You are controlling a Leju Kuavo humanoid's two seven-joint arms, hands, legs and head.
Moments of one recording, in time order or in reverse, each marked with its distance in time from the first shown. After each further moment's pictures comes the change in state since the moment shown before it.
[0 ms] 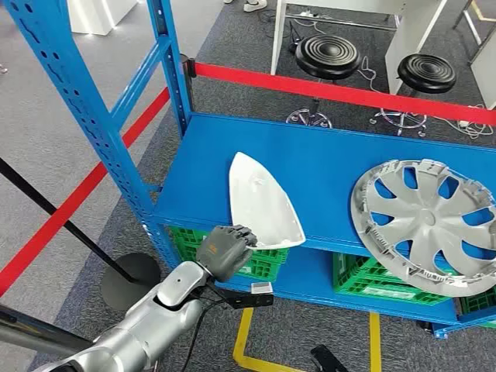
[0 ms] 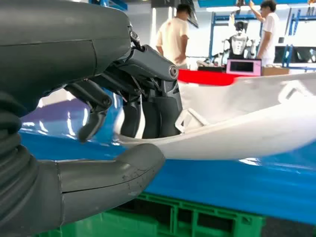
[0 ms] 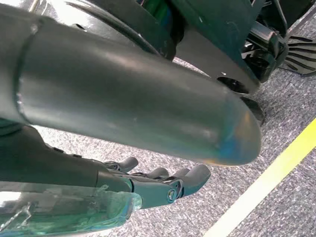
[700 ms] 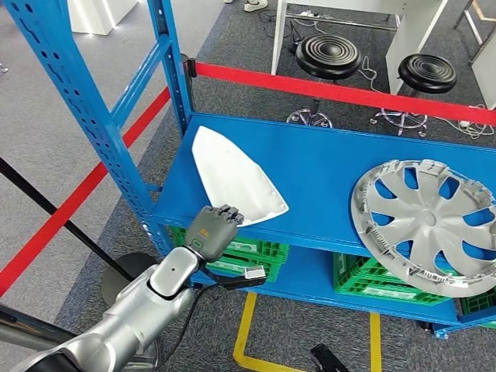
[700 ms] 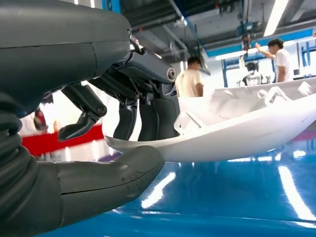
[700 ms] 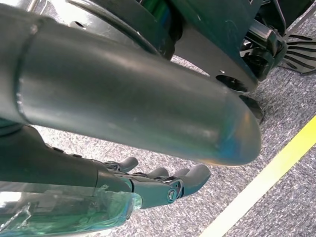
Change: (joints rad) left arm -0.057 0.038 0.009 -0.034 -0.307 0.073 0.184; right arm -0.006 0.002 -0.028 0.000 0.036 0.003 -0.001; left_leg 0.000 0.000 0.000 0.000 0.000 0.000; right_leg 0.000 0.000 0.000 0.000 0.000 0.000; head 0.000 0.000
